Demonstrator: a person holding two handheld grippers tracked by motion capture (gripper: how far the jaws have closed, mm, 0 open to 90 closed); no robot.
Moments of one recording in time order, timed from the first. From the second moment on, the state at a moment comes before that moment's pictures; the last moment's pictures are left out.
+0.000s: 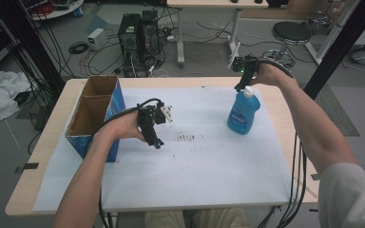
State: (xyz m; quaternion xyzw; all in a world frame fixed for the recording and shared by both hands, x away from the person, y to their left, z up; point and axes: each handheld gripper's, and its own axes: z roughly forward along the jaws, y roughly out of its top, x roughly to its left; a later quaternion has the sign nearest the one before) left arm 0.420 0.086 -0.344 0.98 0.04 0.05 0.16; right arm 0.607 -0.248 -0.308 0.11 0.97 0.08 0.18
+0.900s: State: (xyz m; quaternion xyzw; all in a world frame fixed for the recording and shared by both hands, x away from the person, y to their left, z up) left arm 0.412 0.087 -0.341 0.98 0.03 0.06 0.16; right arm 0.600 -0.272 -0.300 0.14 0.97 0.07 0.20
